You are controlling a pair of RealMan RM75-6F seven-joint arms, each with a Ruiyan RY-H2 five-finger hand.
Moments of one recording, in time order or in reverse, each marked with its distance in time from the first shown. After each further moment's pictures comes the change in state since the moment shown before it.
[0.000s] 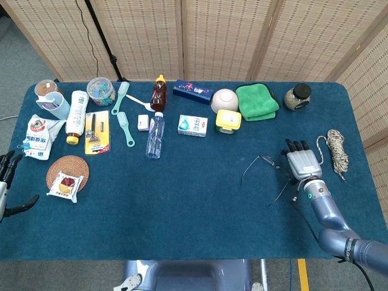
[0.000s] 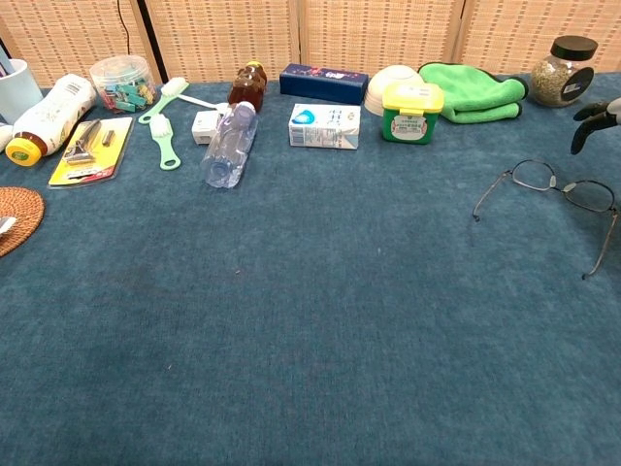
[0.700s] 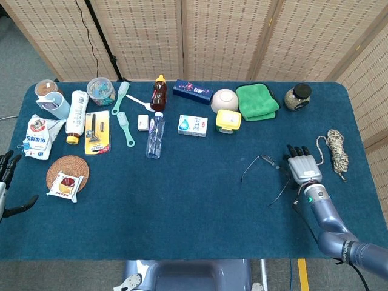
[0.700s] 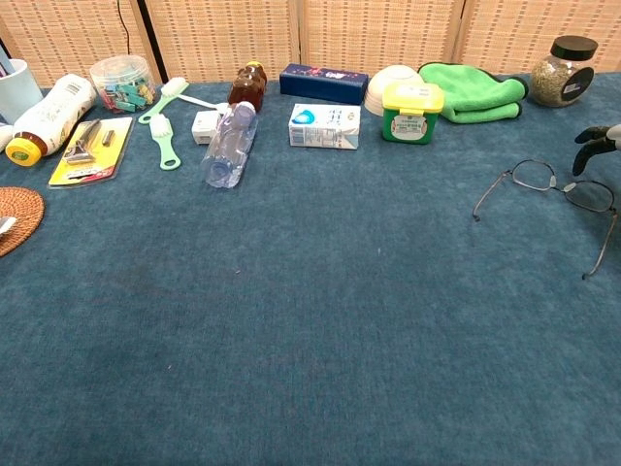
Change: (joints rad) left arm 0.004 0.009 0.002 -0.013 -0.009 0.004 0.015; right arm -0.027 -0.067 -0.016 0.092 -0.037 -0.015 0.039
